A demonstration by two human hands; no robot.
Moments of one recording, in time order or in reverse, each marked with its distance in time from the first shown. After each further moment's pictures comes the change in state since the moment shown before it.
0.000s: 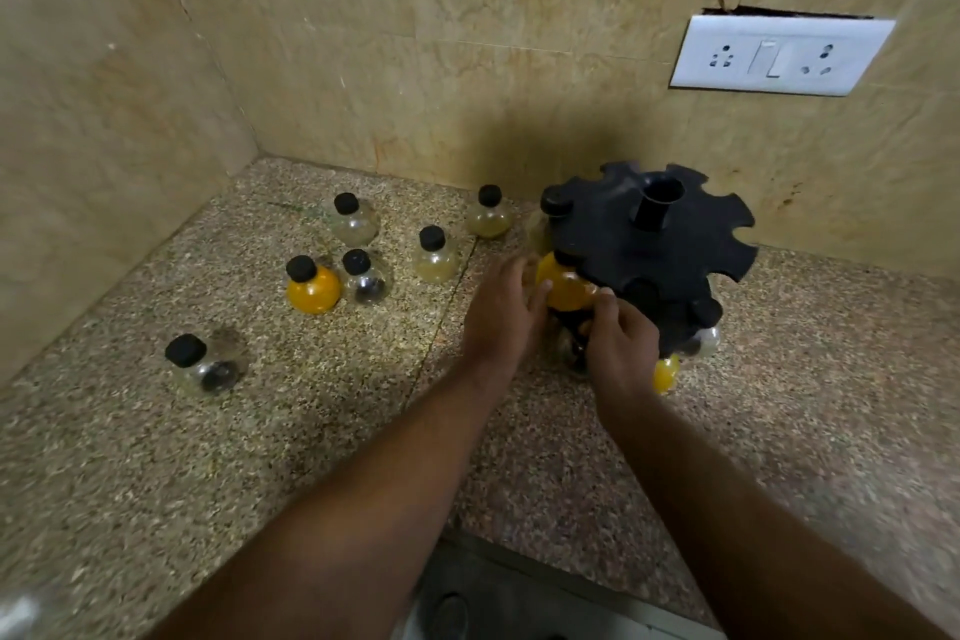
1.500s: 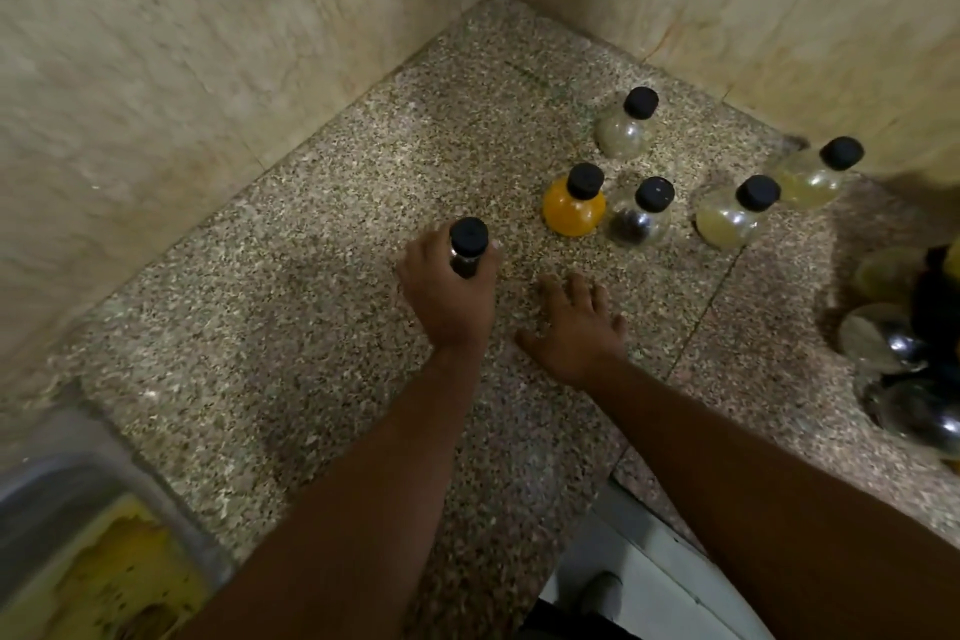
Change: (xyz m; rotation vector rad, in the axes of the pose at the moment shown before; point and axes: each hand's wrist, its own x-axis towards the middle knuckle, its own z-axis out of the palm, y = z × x) left_hand -0.055 -0.330 -0.204 0.112 0.654 -0.555; right_hand -0.121 0.079 0.331 -1.278 -0.943 -0.331
